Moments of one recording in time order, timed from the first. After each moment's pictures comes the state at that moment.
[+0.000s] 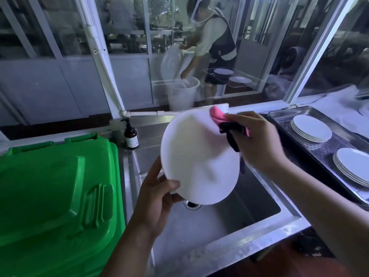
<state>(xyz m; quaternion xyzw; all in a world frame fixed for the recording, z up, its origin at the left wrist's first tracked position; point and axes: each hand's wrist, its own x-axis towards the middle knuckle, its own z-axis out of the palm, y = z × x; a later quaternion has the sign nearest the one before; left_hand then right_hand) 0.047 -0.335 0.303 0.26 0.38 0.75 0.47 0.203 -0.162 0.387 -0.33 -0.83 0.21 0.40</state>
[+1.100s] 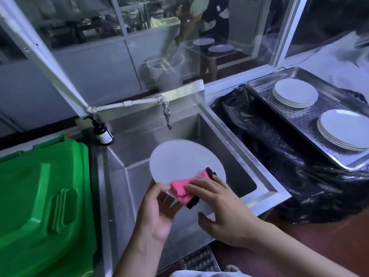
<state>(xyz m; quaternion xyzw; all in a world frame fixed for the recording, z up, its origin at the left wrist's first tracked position) 0.166 -0.265 0.267 0.04 0.48 0.70 0.54 0.333 -0.184 0.259 -0.21 -0.93 0.28 0.15</state>
